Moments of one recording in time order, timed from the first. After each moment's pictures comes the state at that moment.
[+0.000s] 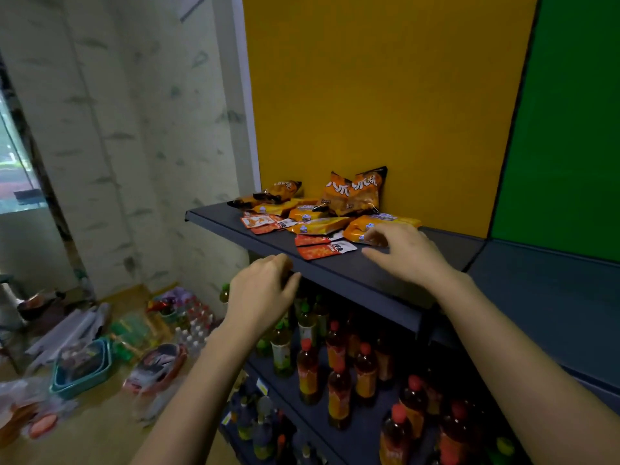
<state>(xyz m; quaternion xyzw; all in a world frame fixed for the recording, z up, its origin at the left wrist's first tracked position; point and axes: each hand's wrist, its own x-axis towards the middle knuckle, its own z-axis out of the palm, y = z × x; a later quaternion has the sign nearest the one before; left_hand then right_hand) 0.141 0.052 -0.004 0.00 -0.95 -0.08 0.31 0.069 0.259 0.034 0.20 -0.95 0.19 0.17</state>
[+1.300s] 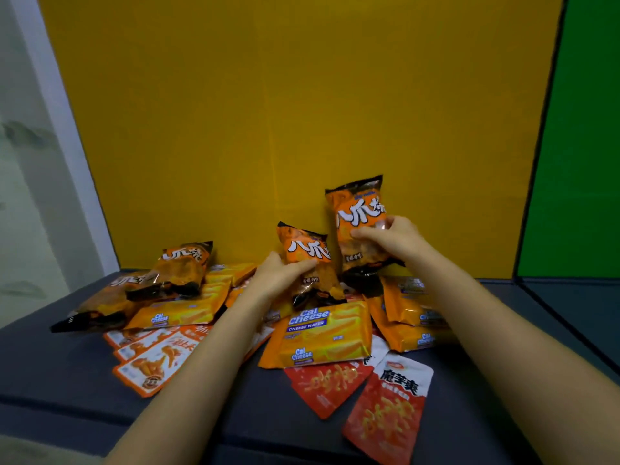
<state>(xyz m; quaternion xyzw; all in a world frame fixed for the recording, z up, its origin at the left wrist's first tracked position) -0.289 -0.005 0.030 -0.14 -0.82 -0.56 -0.05 -0.244 0.191 0.058 -0.16 -0.81 0.51 0.24</state>
